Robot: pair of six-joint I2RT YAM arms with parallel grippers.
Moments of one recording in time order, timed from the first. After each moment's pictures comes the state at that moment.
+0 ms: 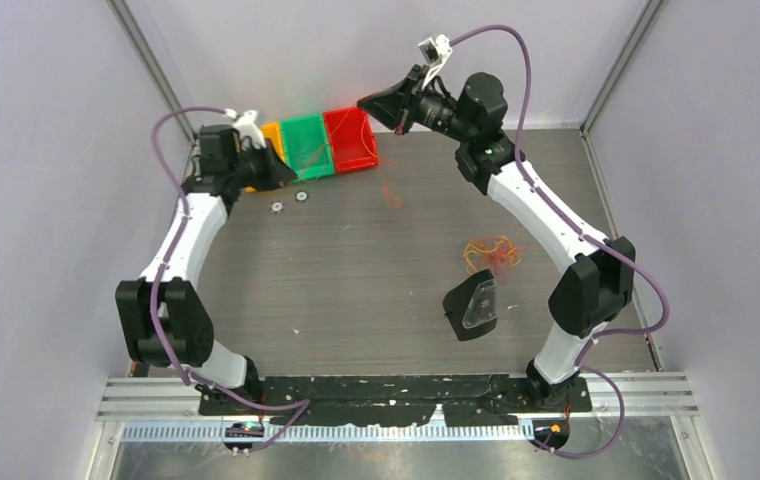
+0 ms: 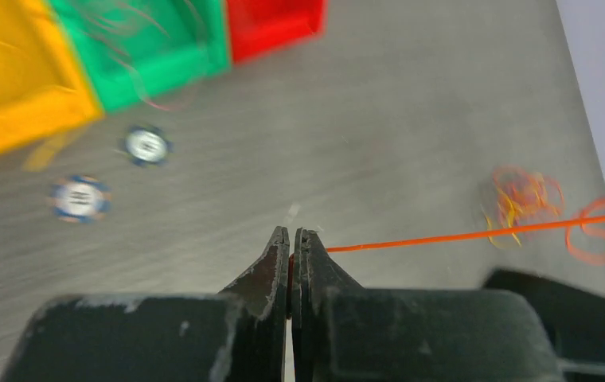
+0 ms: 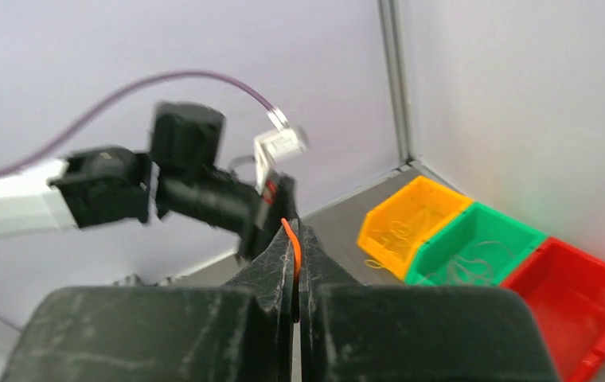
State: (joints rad) left arm 0.04 1.51 1.31 -0.32 0.47 -0.21; right arm 0.48 1.73 1.68 0.32 -0.63 0.37
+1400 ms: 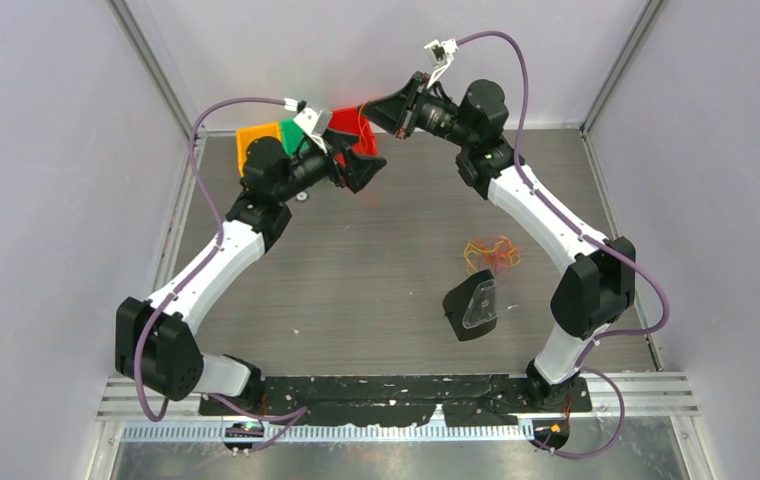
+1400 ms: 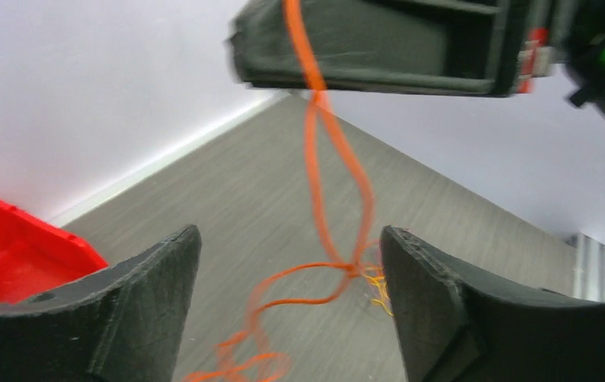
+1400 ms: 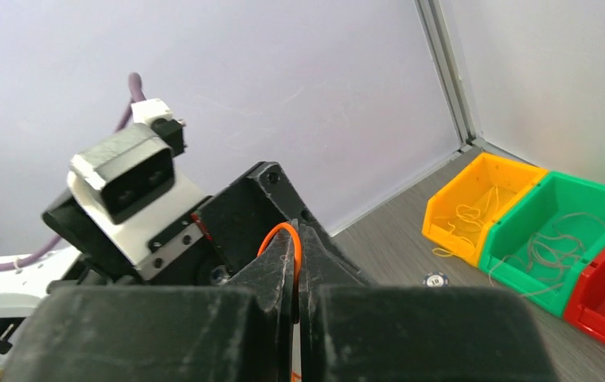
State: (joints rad) left arm -0.41 1.37 1.14 0.33 0.55 -0.21; right arm 0.48 1.72 1.62 0.38 -0.67 0.65
